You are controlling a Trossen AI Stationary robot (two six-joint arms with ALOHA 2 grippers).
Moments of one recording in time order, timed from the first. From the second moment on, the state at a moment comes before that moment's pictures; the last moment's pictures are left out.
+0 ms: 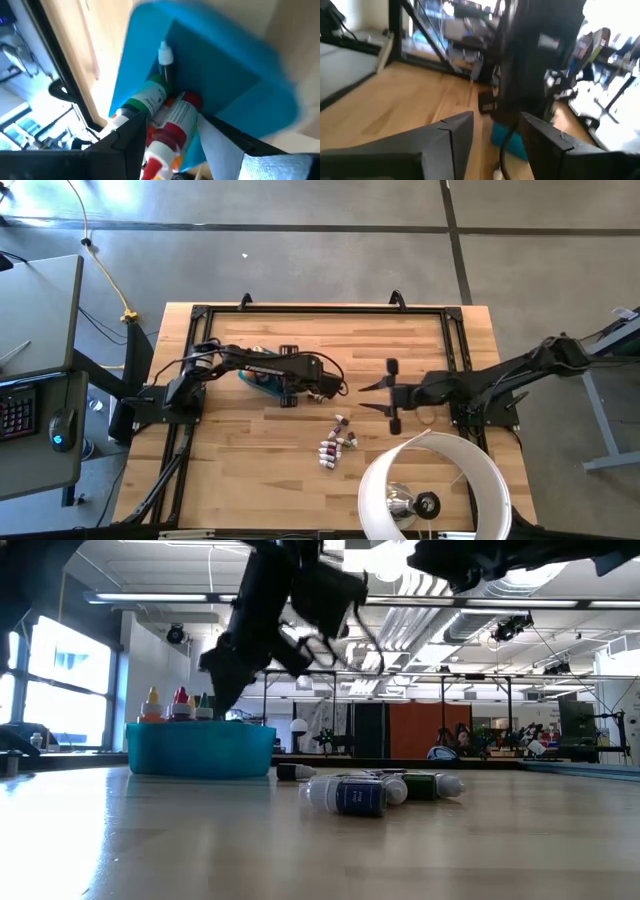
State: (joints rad) left arm 0.00 2.08 1.75 -1.57 -0.49 -0.19; right arm 0.21 1.09 0.53 0.42 0.21 -0.21
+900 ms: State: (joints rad) left arm -0.26 1.30 1.14 -1.14 -0.78 -0.82; right arm 0.12 1.74 0.69 0.63 0.19 0.02
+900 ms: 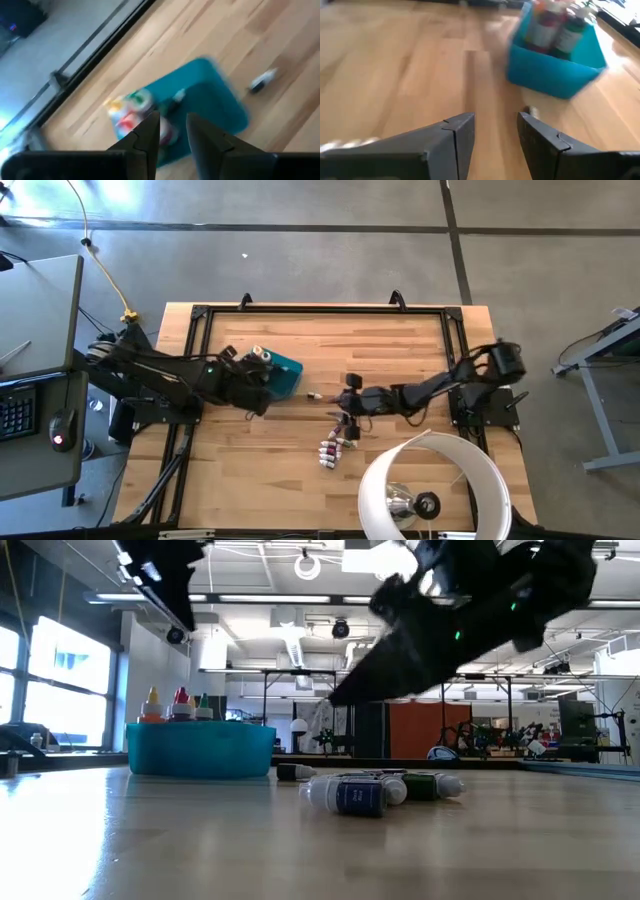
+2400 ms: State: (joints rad) left arm -0.28 1.31 1.05 -0.86 -0.88 -0.68; right arm -0.07 2.10 1.34 0.49 0.18 -0.11
